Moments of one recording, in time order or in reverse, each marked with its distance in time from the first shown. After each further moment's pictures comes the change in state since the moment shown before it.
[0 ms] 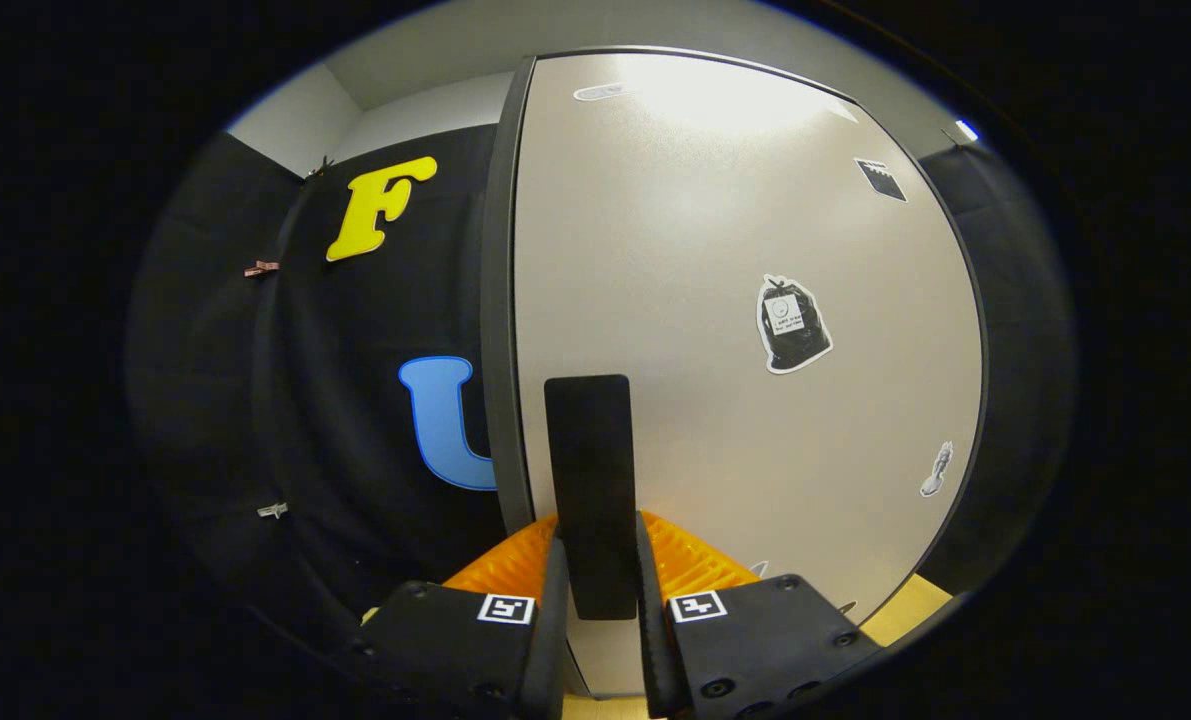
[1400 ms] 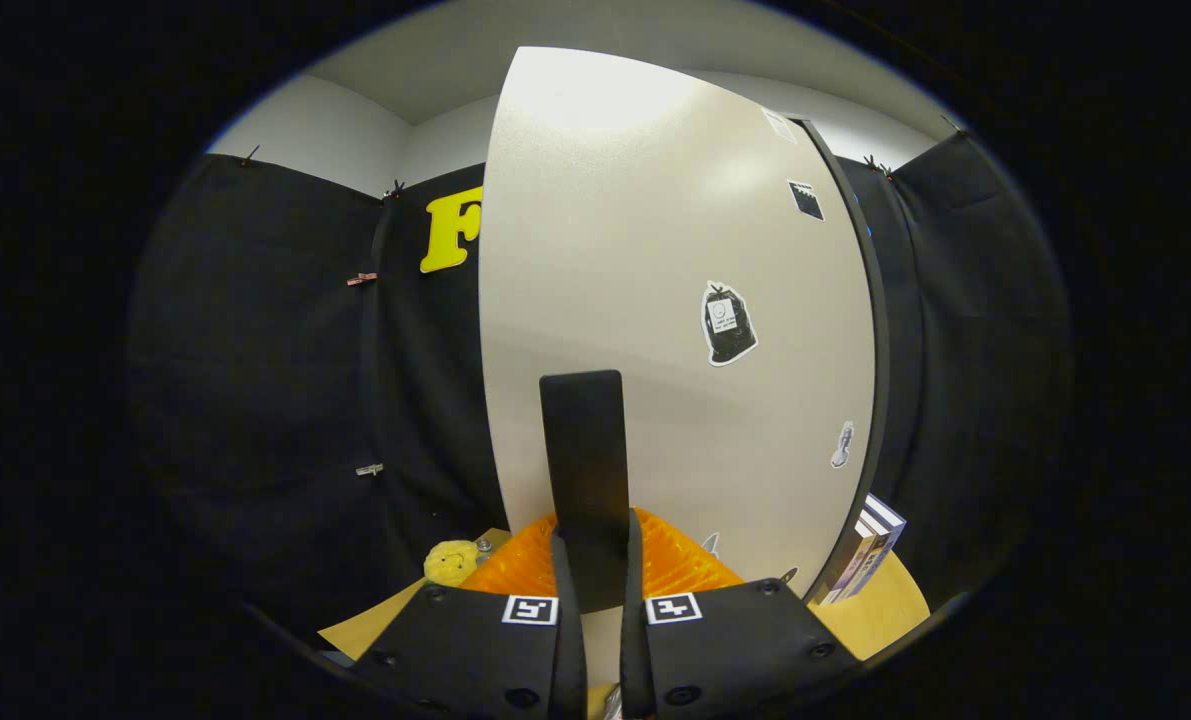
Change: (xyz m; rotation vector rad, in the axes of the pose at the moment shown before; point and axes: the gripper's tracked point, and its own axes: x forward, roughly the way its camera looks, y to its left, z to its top) arm -0.168 -0.070 0.010 0.014 0.054 0.273
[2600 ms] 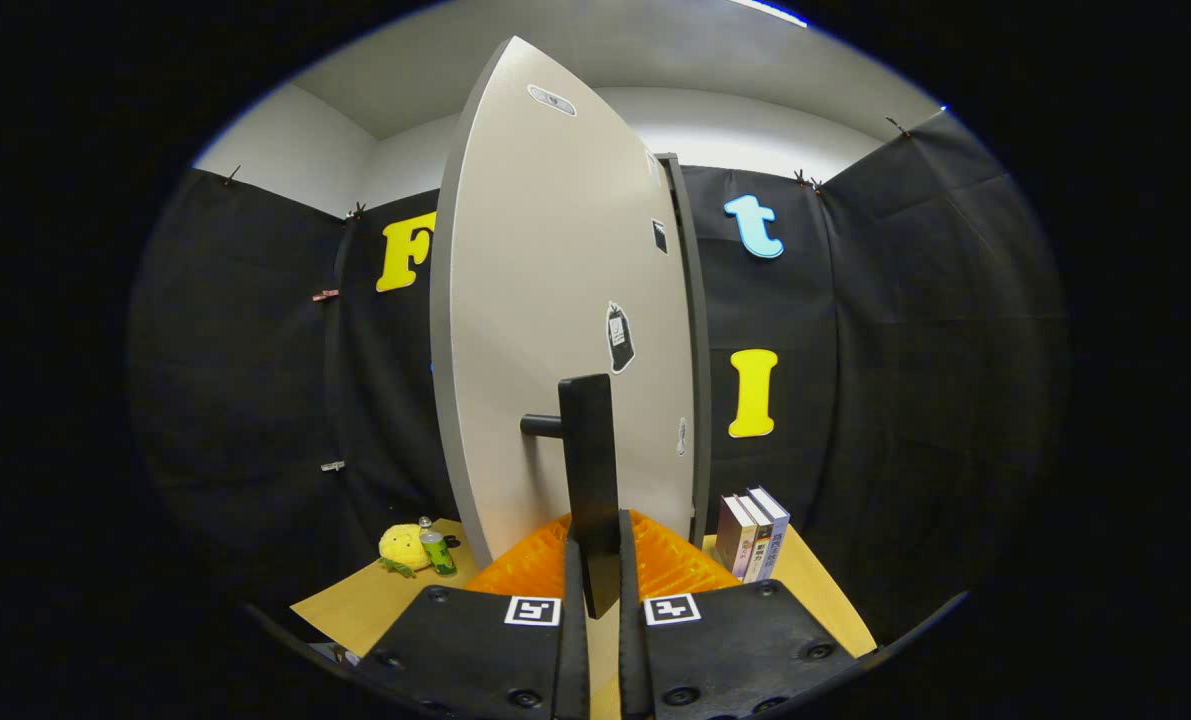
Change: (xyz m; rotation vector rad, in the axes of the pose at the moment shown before) arm -0.094 -0.114 0.013 0.005 -0.045 -0.152
